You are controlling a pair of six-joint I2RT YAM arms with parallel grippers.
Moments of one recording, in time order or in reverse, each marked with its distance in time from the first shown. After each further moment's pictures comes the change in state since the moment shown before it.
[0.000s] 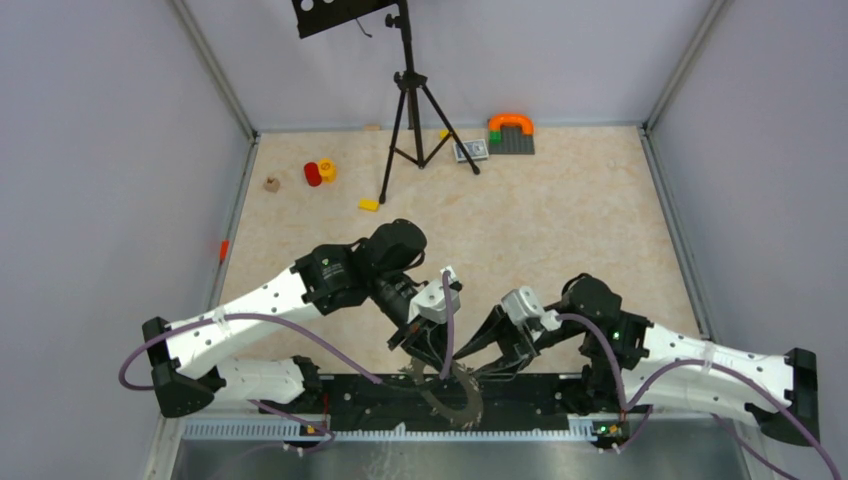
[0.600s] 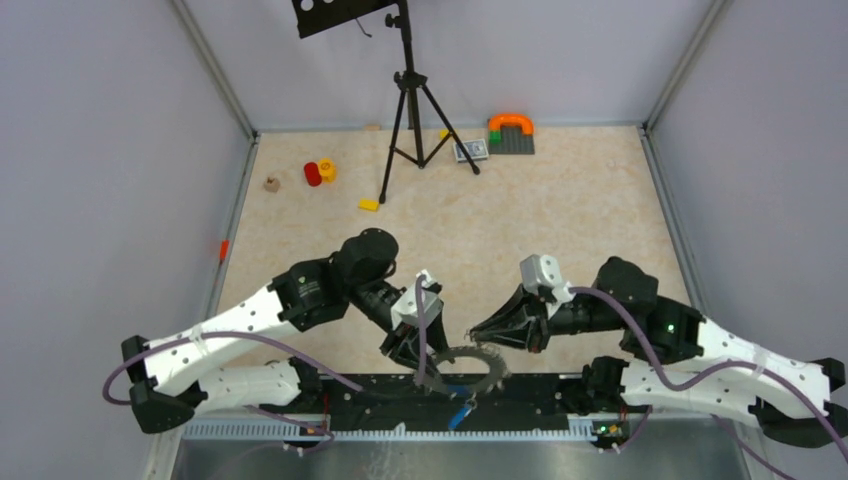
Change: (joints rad) left arm 0.001 -0.118 -0.122 0.182 -0.065 -0.098; right arm 0.016 -0.065 0.236 -0.439 0.289 -0.031
